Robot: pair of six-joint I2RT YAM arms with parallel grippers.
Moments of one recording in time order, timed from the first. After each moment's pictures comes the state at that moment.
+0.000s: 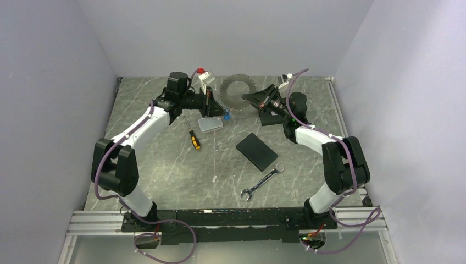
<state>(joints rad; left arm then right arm) -0.35 1.63 1.29 -0.07 0.99 -0.17 0.28 1.62 0.89 0.87 -0.63 1.26</state>
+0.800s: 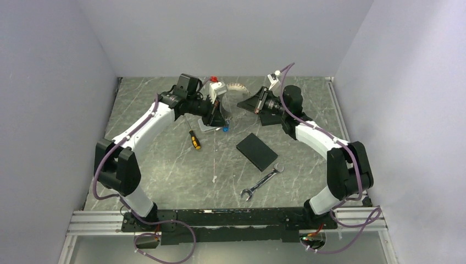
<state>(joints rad) -0.44 1.63 1.43 -0.55 0.90 0.15 0.32 1.57 0.97 0.51 -0.71 0.90</state>
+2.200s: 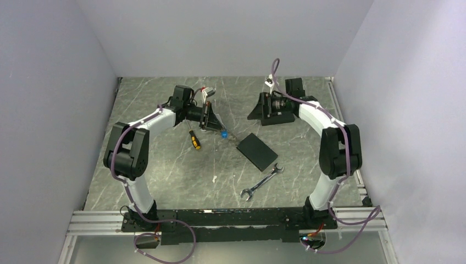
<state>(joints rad) -0.31 1.82 1.22 -0.14 1.26 -0.46 0.18 1.84 1.38 -0.36 -0.91 0.16</state>
